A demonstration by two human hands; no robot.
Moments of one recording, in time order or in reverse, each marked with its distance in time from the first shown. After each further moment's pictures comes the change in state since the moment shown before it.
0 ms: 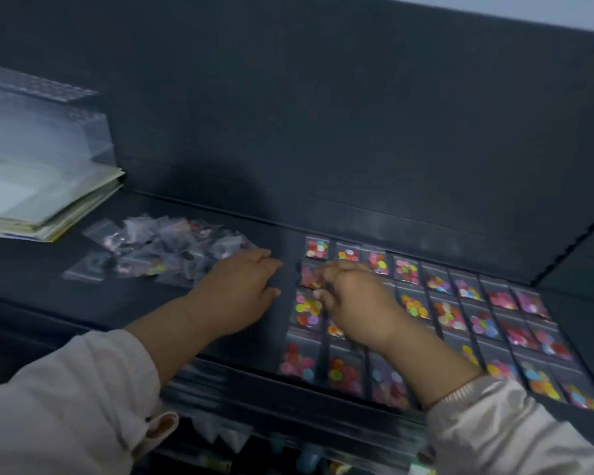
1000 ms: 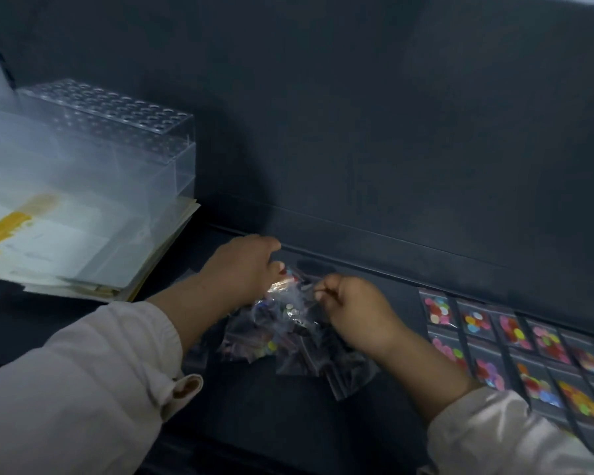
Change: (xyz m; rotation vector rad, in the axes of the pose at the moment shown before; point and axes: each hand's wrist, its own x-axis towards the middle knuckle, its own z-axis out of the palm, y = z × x) left_hand 0.066 -0.217 -0.057 -0.137 -0.060 -0.267; right_hand 0.183 -0.120 0.069 0.264 -0.051 0.157
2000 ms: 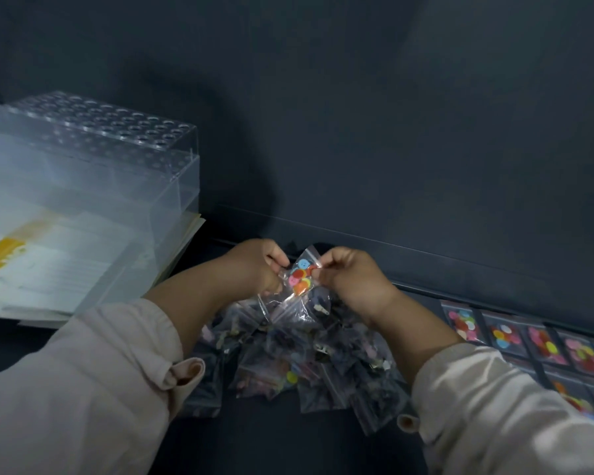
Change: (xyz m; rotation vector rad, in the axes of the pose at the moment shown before) left_hand 0.031 -0.020 -0.014 -0.624 -0.258 -0.170; right_hand 0.067 -0.022 0.002 0.714 0.043 0.226
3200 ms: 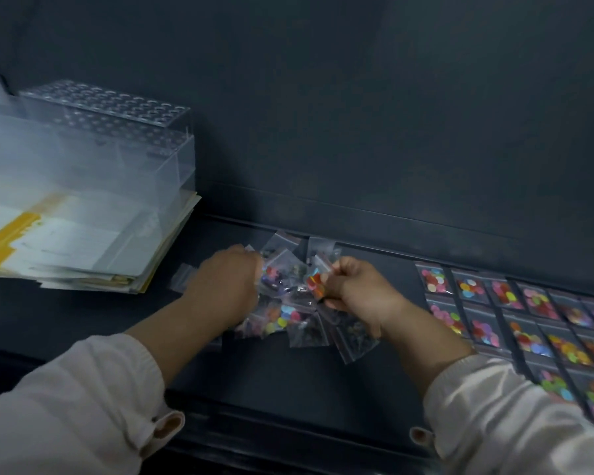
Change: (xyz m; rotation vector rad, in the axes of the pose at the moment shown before) left_hand -0.073 -0.031 0.036 0.826 0.334 0.271; right_hand -0.081 0.024 -0.006 0.108 0.007 0.161
